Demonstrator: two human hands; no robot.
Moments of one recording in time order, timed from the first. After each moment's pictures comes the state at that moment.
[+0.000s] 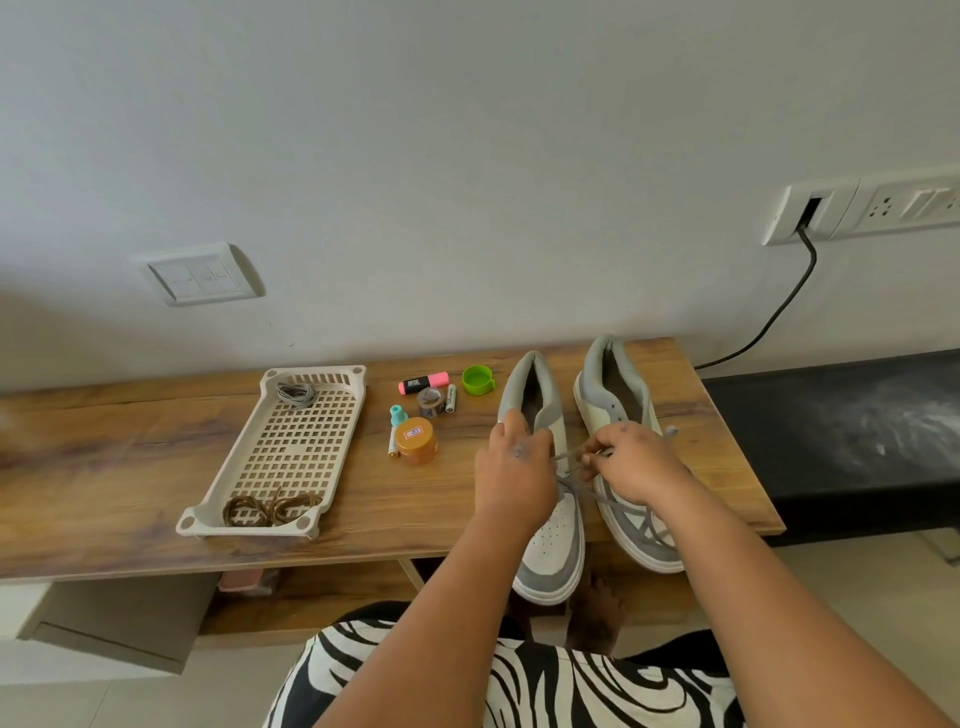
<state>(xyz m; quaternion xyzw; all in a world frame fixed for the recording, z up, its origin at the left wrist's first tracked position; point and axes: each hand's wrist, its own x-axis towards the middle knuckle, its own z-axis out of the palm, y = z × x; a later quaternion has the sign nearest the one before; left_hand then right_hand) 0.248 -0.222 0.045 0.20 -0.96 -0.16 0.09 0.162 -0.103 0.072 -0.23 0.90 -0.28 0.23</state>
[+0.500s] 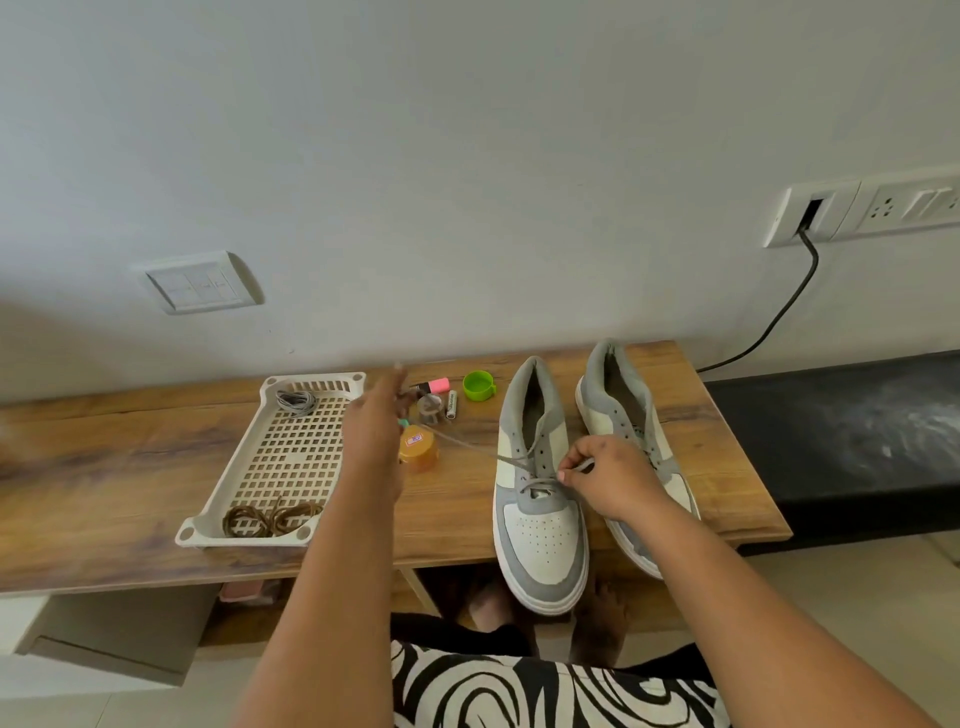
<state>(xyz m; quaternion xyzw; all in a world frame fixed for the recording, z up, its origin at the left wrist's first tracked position) 0.292 -0.308 0.122 0.41 -0.50 -0.71 0.28 0.171 -0.120 0.048 -0.23 0.90 -0.31 0.19</state>
